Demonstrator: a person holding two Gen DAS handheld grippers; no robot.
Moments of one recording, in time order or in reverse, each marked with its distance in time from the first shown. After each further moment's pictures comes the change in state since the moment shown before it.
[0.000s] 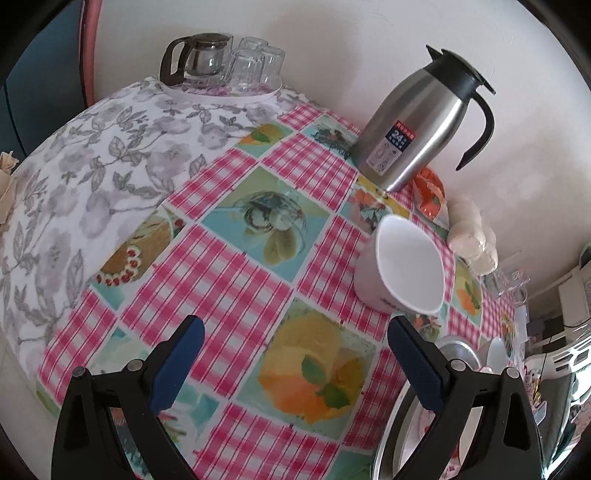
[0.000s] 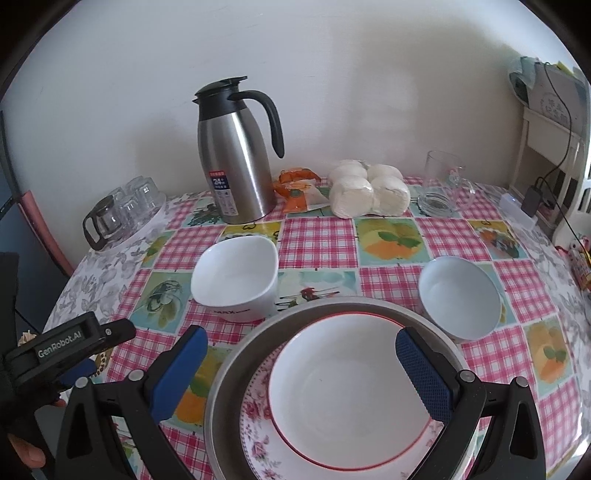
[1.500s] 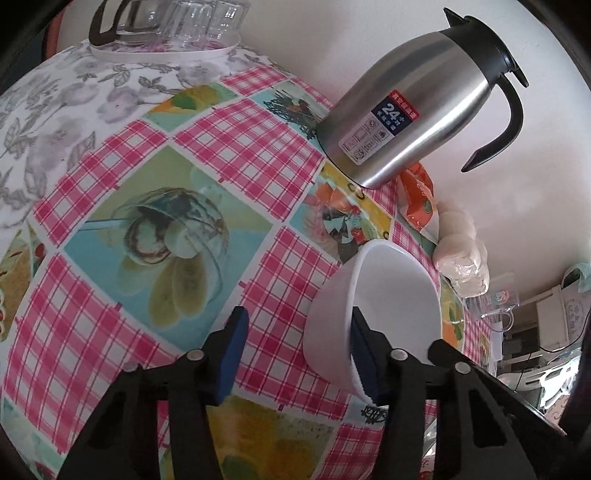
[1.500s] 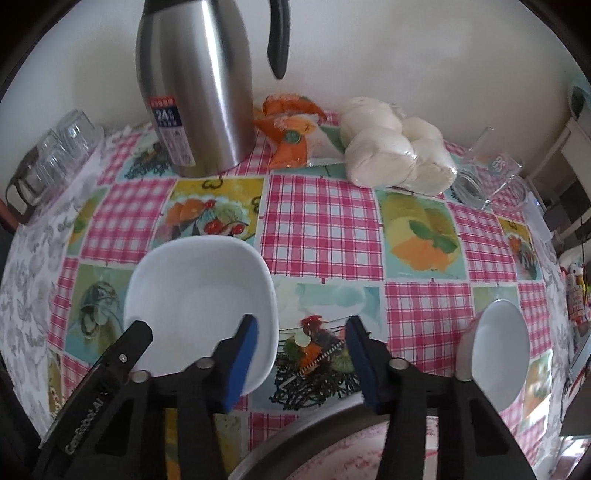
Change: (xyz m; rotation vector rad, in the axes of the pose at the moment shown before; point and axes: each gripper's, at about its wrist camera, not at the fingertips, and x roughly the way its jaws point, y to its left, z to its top) left arm 0.107 -0.032 0.041 -0.039 0.103 -0.173; right arm 0.153 0.037 0.072 -0.067 0.368 -0.184
